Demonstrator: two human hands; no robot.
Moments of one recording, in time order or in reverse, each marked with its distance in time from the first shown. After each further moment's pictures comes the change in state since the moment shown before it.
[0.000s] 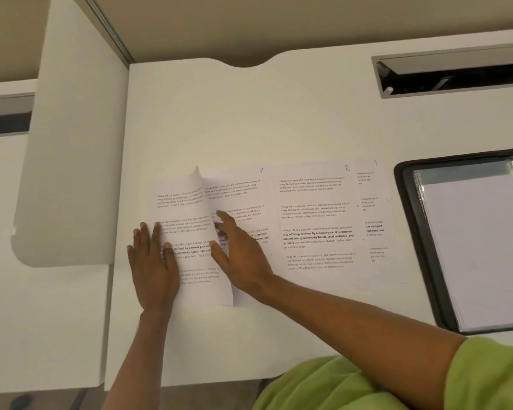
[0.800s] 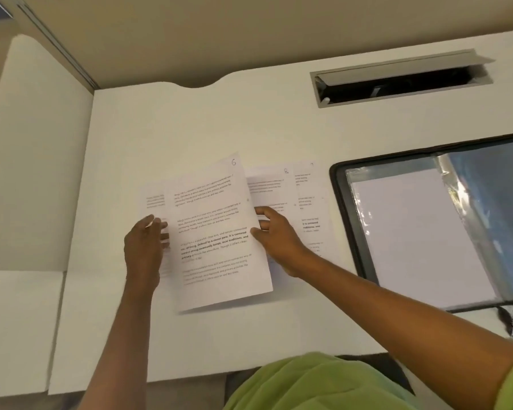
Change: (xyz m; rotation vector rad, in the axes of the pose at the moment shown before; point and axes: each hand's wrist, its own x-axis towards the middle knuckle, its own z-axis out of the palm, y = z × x) left_hand -0.007 0.168 -0.018 -0.759 -0.098 -0.461; right_hand -0.053 0.080 -0.175 0.566 0.031 0.327
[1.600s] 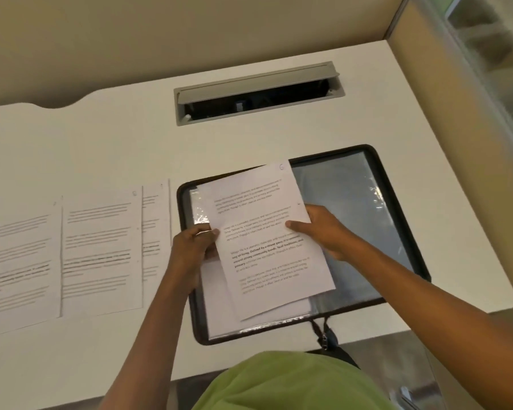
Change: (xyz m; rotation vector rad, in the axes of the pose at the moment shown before) left_hand -0.235 0.067 0.378 -0.143 -0.478 -0.180; right_hand -0.077 0.003 -0.465 -0.083 0.006 0.075
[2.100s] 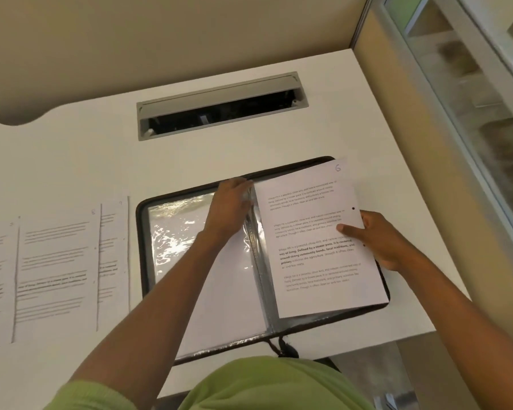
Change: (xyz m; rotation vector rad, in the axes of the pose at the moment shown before) left_hand 0.088 0.035 0.175 1.042 -0.112 0.686; right_hand -0.051 0.027 -0.180 0.115 0.151 0.052
